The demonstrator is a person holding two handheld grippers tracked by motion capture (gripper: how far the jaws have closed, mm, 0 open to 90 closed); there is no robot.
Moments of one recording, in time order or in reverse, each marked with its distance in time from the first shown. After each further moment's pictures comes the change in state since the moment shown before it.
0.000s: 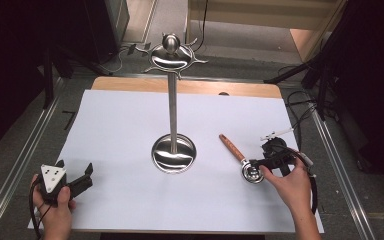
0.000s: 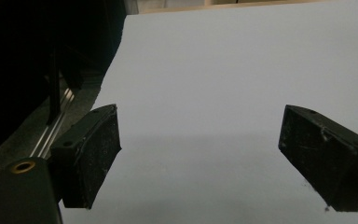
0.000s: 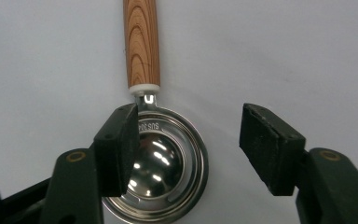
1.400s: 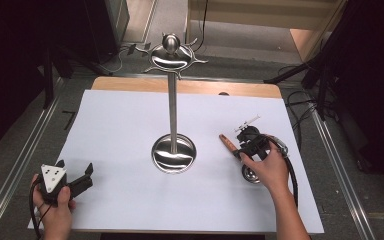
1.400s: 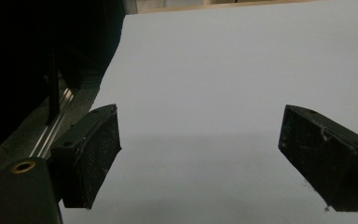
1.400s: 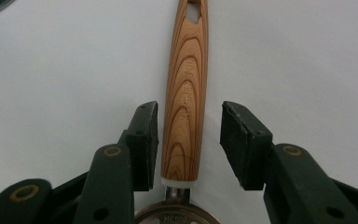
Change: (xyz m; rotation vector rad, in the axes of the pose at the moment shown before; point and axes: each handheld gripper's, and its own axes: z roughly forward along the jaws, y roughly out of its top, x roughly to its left) left arm 0.000 0.000 0.000 0.000 -0.004 0.001; right arm 0.028 0.055 0.037 0.078 0.018 -0.193
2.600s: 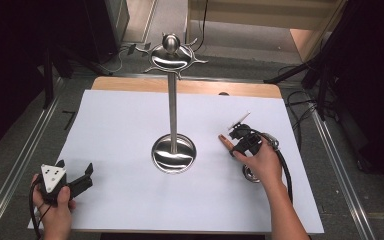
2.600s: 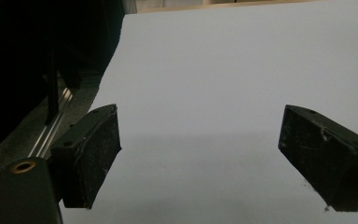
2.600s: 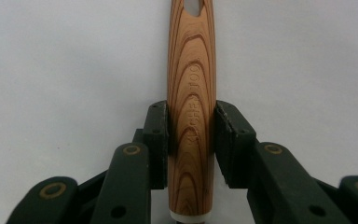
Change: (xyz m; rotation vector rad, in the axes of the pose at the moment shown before) left arm 0.001 0.000 0.000 0.000 -0.005 0.000; right arm 0.001 0.017 0.023 0.121 0.019 0.055
